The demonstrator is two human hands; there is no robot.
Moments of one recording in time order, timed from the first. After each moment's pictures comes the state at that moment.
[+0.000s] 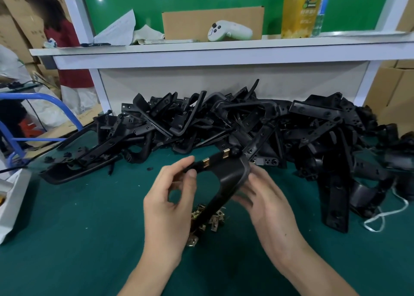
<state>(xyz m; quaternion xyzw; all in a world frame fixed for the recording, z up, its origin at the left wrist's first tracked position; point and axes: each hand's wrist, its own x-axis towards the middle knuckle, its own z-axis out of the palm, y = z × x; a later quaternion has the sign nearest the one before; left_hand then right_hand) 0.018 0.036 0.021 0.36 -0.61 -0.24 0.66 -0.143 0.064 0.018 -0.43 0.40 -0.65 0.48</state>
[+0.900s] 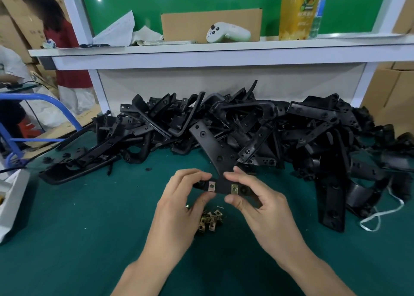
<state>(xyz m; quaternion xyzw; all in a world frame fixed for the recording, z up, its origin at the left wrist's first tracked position) 0.023 0.024 0.005 0.38 -0.76 -0.12 0.51 -0.158 0.068 0.008 -0.64 0.49 -0.54 0.24</state>
